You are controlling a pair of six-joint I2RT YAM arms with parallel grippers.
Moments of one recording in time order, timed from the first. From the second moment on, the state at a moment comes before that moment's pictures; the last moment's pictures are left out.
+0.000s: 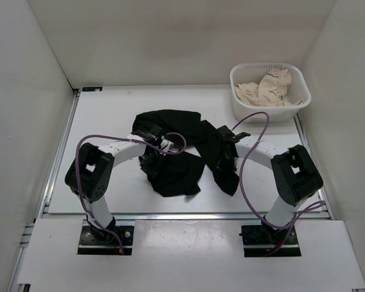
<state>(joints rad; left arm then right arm) -0.55 1.75 1.07 -0.75 0.07 -0.01 0.57 1.70 1.02 -0.68 0.12 0.77</state>
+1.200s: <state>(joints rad) -0.14 0.97 0.99 -1.02 -0.05 0.00 0.66 2.41 2.58 -0.45 -0.15 0.67</state>
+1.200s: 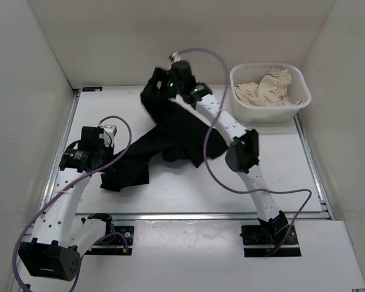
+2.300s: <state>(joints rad) -0.23 1.97 1.84 -0.90 0.13 0.00 0.31 1.61 1.17 -0.69 0.08 0.77</state>
